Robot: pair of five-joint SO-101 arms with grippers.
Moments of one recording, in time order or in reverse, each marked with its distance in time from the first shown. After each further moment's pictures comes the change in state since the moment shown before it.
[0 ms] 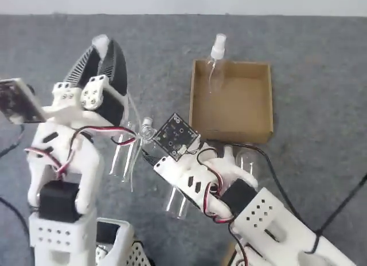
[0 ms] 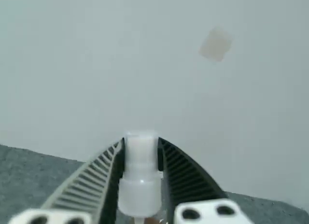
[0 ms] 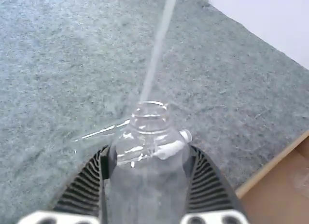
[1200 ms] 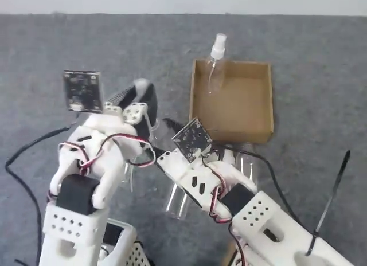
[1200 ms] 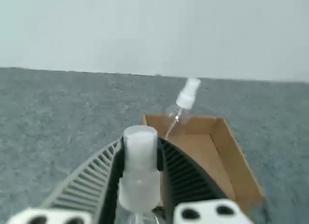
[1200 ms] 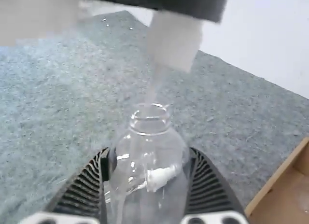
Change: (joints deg) left arm 8.9 0.1 8.5 13.9 -9.9; right arm 2.7 0.0 12.9 -24.1 -4.9
